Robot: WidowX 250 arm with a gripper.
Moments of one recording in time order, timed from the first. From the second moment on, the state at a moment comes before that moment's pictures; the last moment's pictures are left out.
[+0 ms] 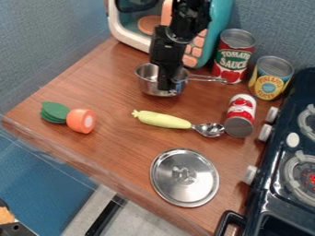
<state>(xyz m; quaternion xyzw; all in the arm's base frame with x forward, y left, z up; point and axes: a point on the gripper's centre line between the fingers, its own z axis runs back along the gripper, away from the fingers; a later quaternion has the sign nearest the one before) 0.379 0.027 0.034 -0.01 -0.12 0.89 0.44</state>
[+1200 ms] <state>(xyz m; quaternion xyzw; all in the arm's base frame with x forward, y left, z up) 0.368 -0.001 0.018 0.02 -0.10 0.86 0.50</state>
